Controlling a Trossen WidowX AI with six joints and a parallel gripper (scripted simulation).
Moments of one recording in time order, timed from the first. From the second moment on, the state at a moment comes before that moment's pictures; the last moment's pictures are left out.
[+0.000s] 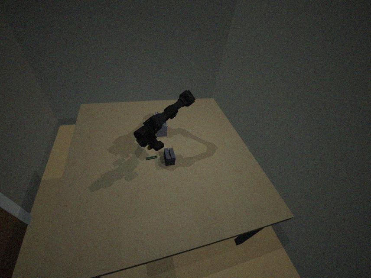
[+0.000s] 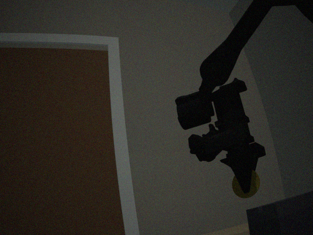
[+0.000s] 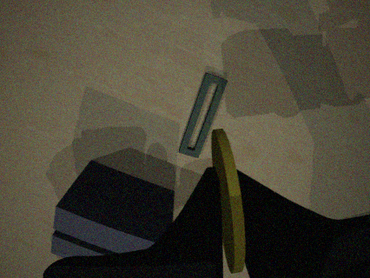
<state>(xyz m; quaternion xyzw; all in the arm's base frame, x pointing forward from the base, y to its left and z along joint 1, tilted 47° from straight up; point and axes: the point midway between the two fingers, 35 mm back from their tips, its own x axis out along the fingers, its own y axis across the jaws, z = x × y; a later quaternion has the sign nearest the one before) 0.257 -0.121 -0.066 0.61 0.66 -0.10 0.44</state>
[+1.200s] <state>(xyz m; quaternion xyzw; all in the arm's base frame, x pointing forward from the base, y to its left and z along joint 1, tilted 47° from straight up) 0.260 -0.125 -0.069 0.31 0.62 0.24 0.68</state>
